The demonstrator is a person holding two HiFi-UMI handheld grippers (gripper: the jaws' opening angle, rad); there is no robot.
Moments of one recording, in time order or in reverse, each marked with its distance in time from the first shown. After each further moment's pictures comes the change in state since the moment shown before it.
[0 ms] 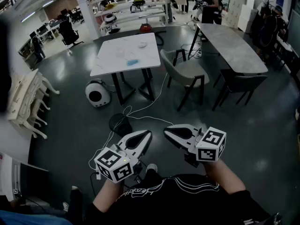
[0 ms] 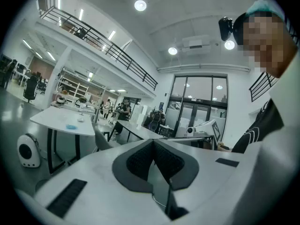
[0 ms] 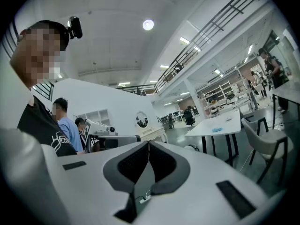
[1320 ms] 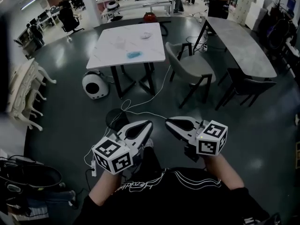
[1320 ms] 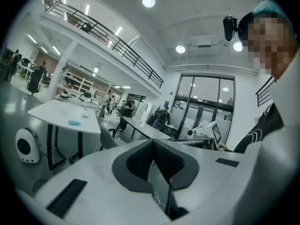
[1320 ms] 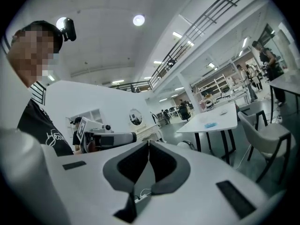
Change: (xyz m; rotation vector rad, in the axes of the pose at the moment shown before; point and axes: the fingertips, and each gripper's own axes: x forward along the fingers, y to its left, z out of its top) left arm 0.061 0.102 0.004 -0.057 0.026 0.028; right arm 0.058 -0.111 -0.001 0.068 0.028 -0.029
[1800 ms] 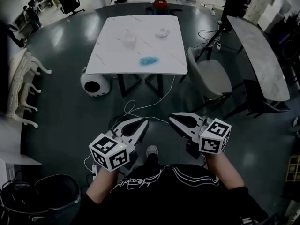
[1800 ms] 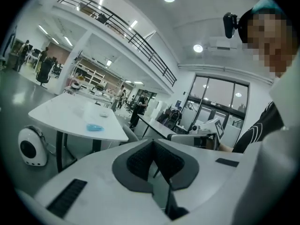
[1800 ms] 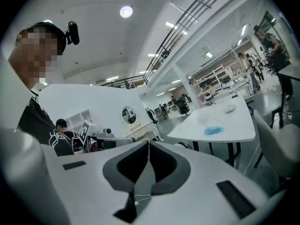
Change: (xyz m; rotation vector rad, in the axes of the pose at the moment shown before) left arm 0.058 0.270 0.062 -0.114 0.053 0.078; right arm 0.199 -0.176 0.072 0.070 0.079 0.002
